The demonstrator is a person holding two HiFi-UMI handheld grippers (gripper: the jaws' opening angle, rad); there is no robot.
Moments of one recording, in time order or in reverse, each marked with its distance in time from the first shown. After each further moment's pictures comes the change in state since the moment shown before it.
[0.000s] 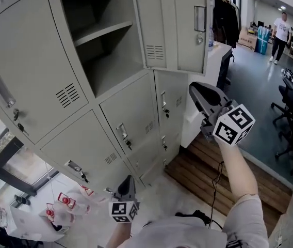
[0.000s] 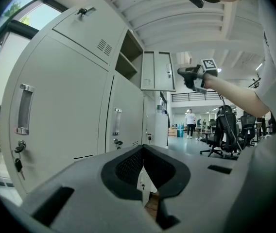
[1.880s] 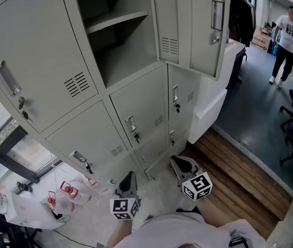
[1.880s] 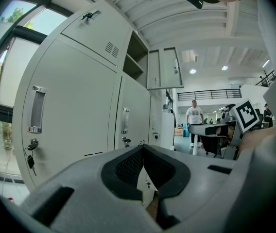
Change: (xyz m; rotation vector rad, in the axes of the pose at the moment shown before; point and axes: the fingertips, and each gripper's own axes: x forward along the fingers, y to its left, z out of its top) left arm -0.013 0.016 -0.006 -0.015 0.006 0.079; right arm -0.080 0.163 -0.272 0.187 0.337 -0.002
